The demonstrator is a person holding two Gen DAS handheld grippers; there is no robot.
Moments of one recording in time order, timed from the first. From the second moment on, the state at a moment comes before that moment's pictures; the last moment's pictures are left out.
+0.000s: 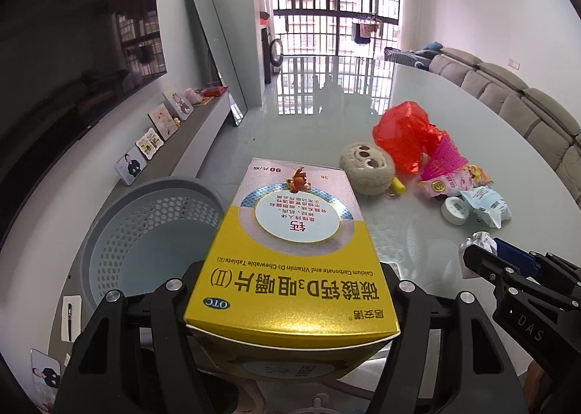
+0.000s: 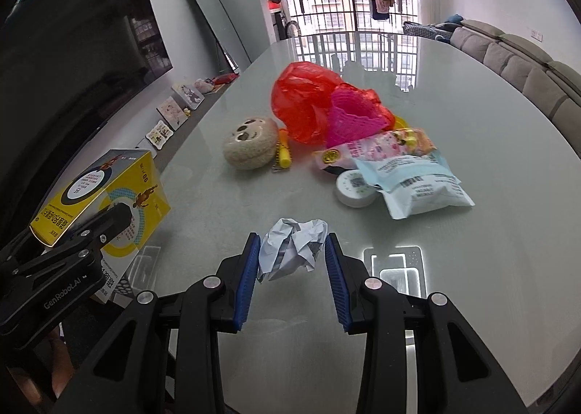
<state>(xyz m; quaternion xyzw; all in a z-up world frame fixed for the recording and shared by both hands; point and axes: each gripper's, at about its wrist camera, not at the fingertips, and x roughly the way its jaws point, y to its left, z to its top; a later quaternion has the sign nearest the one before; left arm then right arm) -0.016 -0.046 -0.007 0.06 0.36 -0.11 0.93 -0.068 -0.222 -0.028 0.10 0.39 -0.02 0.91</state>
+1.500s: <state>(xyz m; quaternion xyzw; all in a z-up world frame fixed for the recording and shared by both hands) 0.062 0.145 -0.075 -0.01 0.44 0.06 0.90 0.082 -0.001 -0.059 0.00 0.43 0.18 0.88</state>
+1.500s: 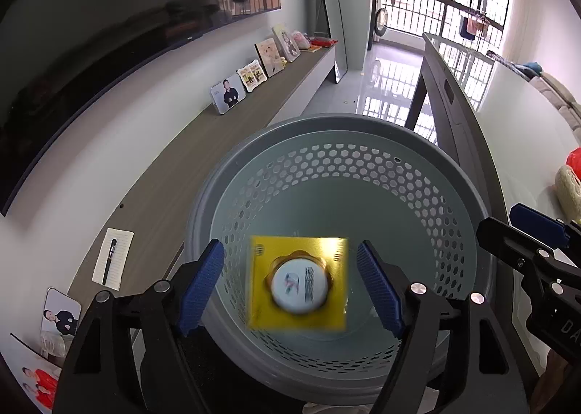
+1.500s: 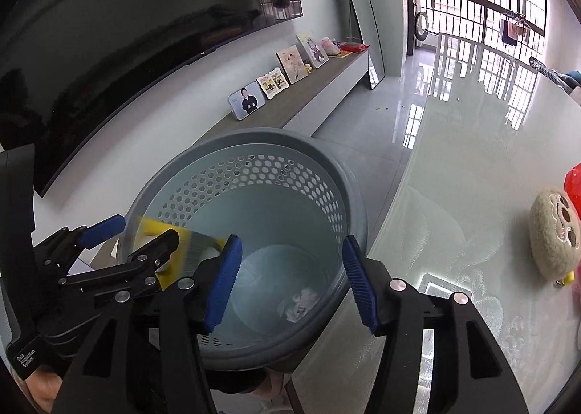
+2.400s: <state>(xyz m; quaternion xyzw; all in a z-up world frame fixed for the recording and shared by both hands) 0.061 0.153 -0.067 -0.01 0.43 0.08 0.90 0.065 -0.018 -0.055 0.01 0.42 0.16 0.89</state>
